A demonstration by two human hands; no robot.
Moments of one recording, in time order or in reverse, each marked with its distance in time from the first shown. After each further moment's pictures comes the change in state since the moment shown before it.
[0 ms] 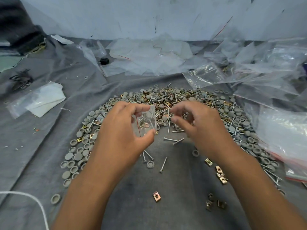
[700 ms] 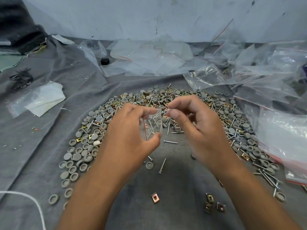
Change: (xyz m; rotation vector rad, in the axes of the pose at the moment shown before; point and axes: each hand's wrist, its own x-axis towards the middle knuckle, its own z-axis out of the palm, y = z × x) left_hand 0.000 0.004 0.010 0.011 -0.029 0.031; right_hand -0.010 -0.023 0.002 0.425 0.124 -0.133
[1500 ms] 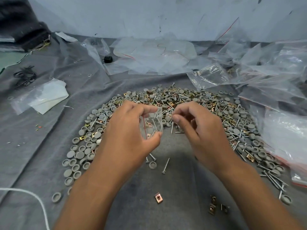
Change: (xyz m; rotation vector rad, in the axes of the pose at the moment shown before) left_hand -0.001 -0.006 -0.005 0.023 0.009 -0.001; right_hand -0.002 0.013 0.002 -0.340 -0.051 -0.047
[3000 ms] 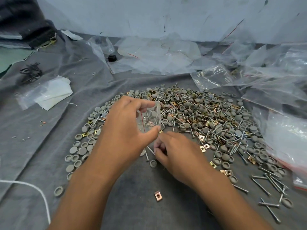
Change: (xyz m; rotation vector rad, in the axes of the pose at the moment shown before) left_hand 0.004 -0.003 -0.006 -0.032 0.029 -0.014; right_hand -0.020 -0.011 0.043 -0.314 -0.465 0.224
